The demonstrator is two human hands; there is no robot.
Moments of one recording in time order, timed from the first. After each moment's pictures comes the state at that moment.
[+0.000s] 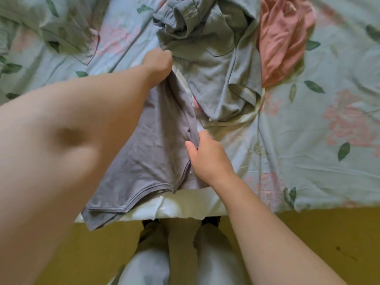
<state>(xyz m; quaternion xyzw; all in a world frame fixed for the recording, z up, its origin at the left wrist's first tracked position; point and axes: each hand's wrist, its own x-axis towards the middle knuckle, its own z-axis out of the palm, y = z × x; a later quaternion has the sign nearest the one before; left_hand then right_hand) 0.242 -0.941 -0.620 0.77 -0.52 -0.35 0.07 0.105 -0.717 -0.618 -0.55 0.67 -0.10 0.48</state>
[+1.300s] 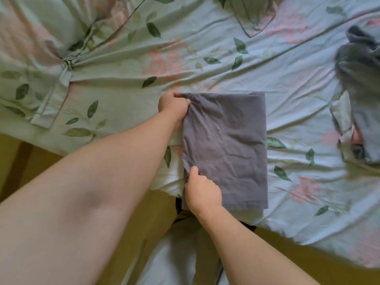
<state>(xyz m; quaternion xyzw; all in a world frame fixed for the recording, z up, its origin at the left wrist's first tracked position) 0.661 -0.757 -0.713 0.82 -0.10 -0.44 0.36 0.500 -0.593 -0.675 -0.73 0.55 0.23 0.34</state>
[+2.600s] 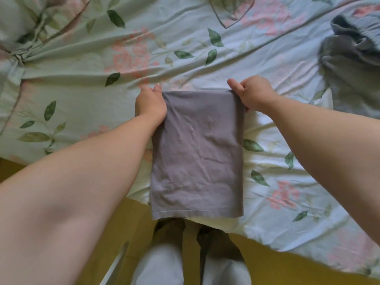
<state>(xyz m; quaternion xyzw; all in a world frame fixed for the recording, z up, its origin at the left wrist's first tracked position) 0.636 -0.786 -0.736 0.91 -0.24 -0.29 0.17 0.393 -0.909 -0.704 -0.74 0.58 0.14 0.32</state>
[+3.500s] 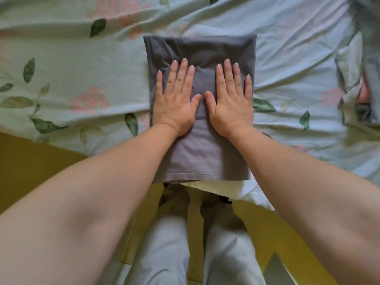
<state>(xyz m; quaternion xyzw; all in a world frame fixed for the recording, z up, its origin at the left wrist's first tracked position) 0.562 -0.689 -0.770 0.75 -0.65 -0.11 -0.06 0.404 -0.740 -0.768 -0.83 0.54 0.07 0.13</state>
